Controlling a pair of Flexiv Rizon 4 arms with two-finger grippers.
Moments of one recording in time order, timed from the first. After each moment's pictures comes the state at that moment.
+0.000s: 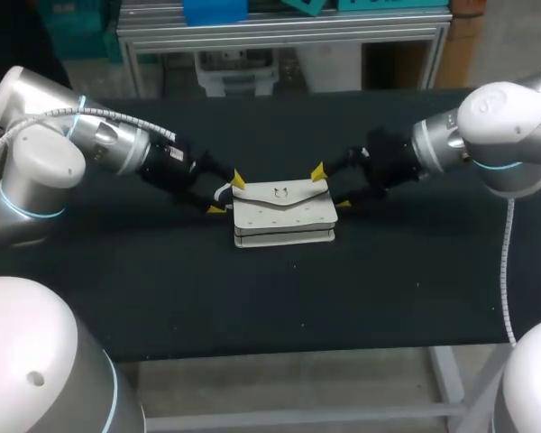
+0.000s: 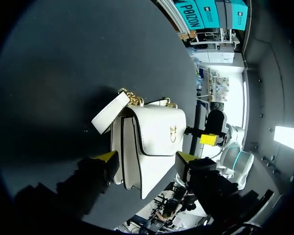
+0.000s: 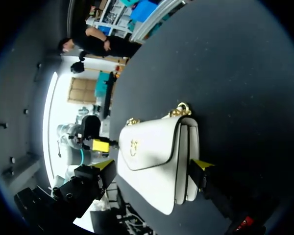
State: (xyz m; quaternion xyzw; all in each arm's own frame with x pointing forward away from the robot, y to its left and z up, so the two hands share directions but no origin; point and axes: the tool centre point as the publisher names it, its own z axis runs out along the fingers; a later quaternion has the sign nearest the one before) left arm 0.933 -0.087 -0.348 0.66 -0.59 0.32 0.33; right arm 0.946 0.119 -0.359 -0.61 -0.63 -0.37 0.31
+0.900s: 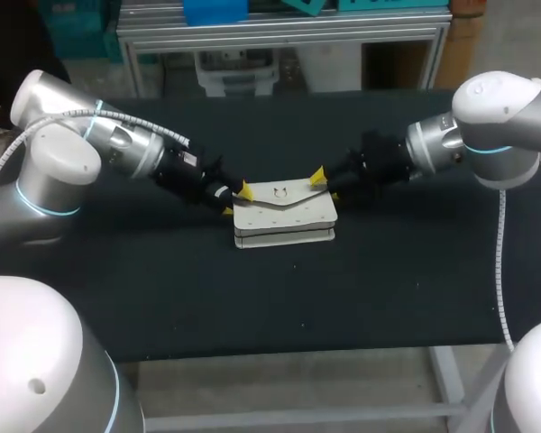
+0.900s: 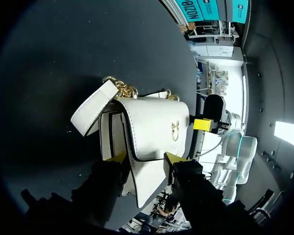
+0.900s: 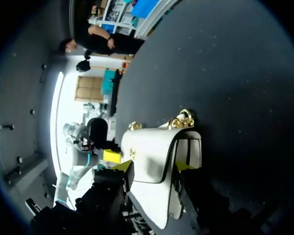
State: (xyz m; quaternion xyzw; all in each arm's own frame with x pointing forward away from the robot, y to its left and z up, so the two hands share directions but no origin) left arm 0.929 -0.110 -0.360 0.65 -0.61 0.31 0.35; right arm 0.963 0.130 -0.371 -0.59 -0.62 -0.38 0.35
